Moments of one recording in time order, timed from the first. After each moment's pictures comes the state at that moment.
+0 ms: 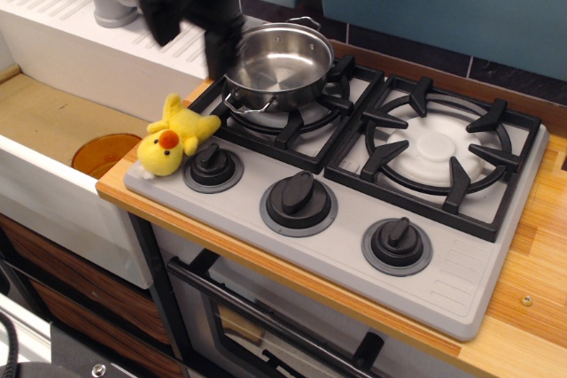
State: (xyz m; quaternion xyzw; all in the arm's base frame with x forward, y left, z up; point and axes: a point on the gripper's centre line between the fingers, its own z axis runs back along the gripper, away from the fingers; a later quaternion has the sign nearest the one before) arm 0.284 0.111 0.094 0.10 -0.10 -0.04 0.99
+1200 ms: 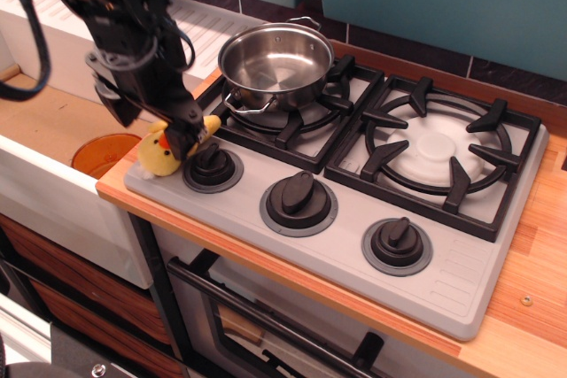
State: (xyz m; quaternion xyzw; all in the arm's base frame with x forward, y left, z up) arm 0.251 0.115 0.042 0.10 -0.15 -0.02 0.98
